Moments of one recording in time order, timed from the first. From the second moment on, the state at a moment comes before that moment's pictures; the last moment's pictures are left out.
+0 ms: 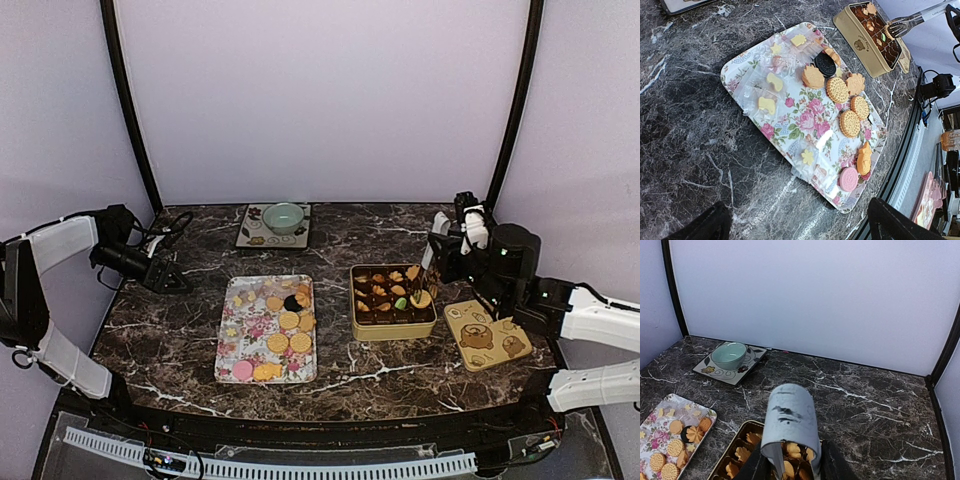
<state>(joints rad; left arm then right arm) 0.10 1.45 1.03 -1.00 0.81 0.58 0.81 0.92 0.59 0.14 0.45 0.08</state>
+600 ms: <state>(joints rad) 0.10 1.45 1.03 -1.00 0.81 0.58 0.81 0.86 0.64 0.10 0.39 0.08</state>
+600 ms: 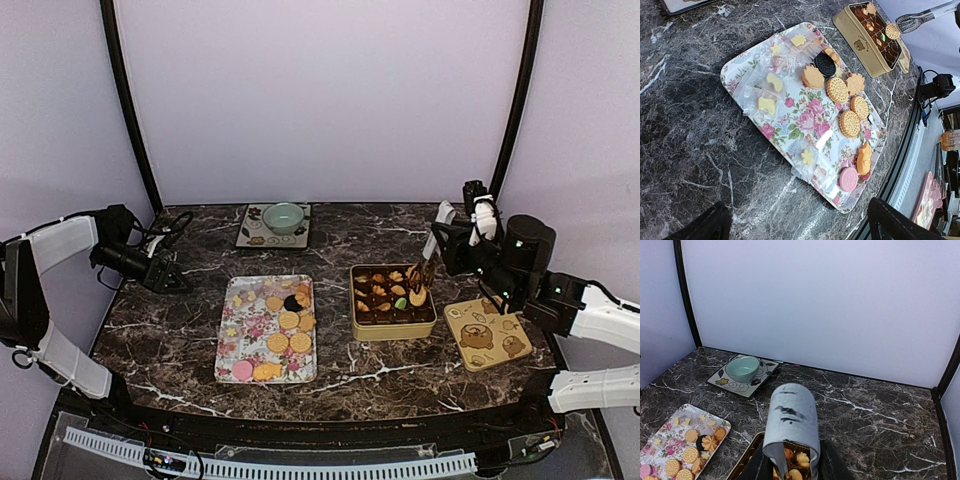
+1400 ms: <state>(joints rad) 0.10 1.45 1.03 -1.00 0.81 0.58 0.81 0.95 0.69 0.02 0.40 -0.07</state>
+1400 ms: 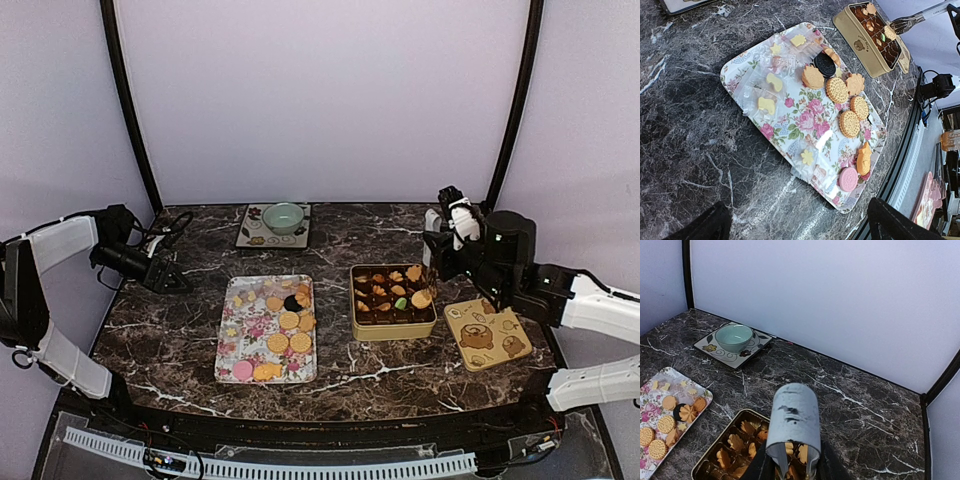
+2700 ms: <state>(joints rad) 0.10 1.45 1.03 -1.00 0.82 0.58 0.76 0.83 0.60 0.06 0.45 0.15</state>
